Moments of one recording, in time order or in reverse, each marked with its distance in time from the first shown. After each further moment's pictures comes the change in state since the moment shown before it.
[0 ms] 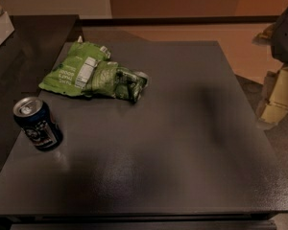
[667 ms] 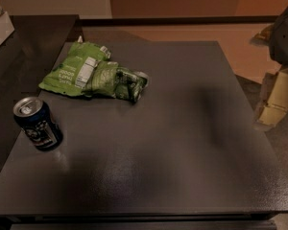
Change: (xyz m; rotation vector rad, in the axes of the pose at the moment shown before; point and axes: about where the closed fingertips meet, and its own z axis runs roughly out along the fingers) arm -0.006 0.004 0.001 0.003 -0.015 -0.019
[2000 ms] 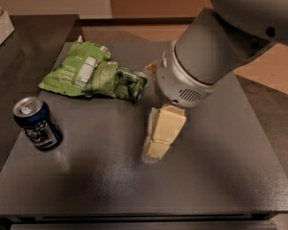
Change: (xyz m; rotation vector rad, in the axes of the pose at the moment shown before) arm -0.173 0.087 0.067 -0.146 -0.315 -0.191
